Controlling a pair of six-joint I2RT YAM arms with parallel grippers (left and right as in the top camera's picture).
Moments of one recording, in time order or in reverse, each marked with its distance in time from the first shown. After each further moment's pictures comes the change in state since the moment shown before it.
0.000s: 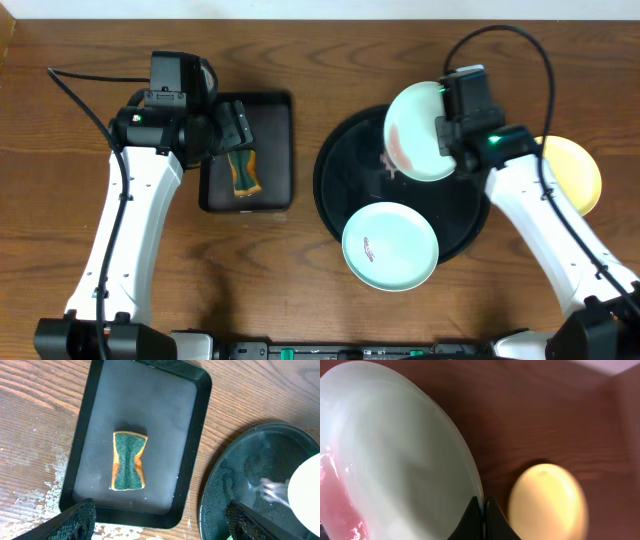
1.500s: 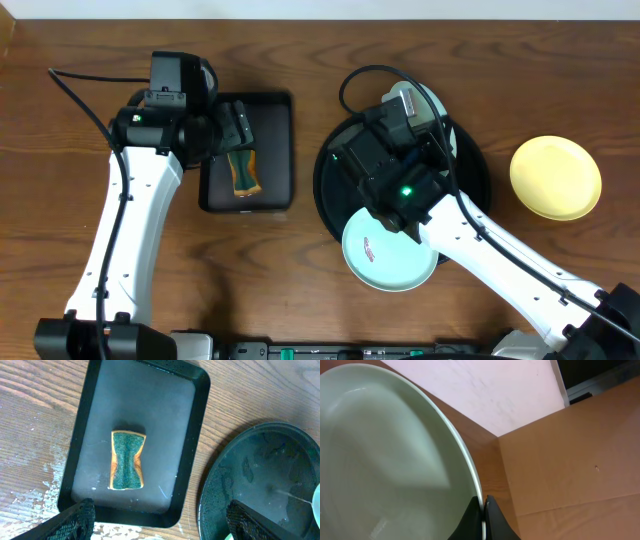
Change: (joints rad) left arm 0.000 0.000 0.000 -0.002 0.007 0.000; right arm 0.425 0.000 0.000 -0.039 0.721 -0.046
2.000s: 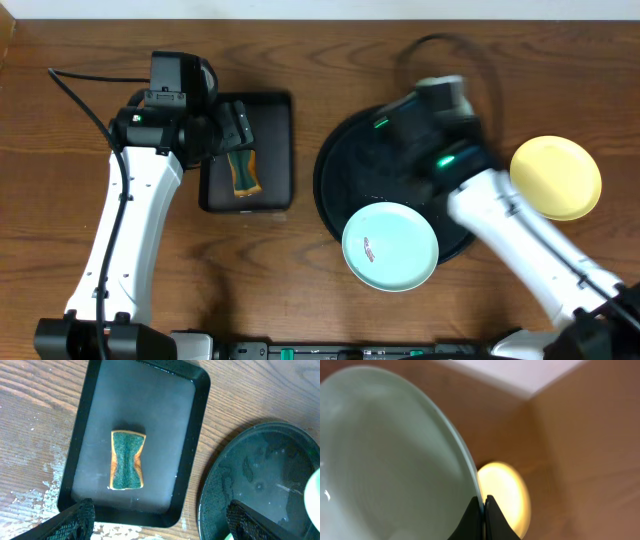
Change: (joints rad) left arm 0.000 0.000 0.000 -0.001 0.001 0.000; right arm -0.274 0.000 0.000 -0.056 -0.350 0.222
